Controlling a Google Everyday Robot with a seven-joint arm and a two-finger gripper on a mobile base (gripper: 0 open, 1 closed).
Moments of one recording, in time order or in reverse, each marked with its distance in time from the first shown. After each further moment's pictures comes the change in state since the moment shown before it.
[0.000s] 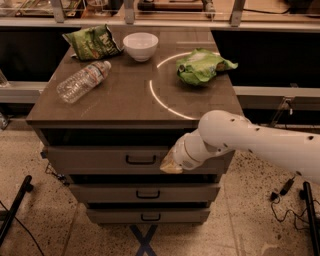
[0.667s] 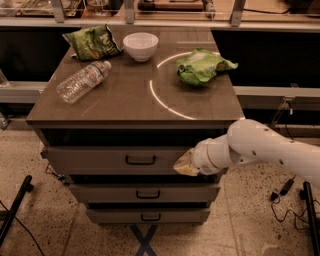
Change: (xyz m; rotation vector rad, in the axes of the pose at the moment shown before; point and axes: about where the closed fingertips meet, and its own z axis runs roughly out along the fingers) arm 0.035 -0.007 -0.022 0.038 -0.117 0.119
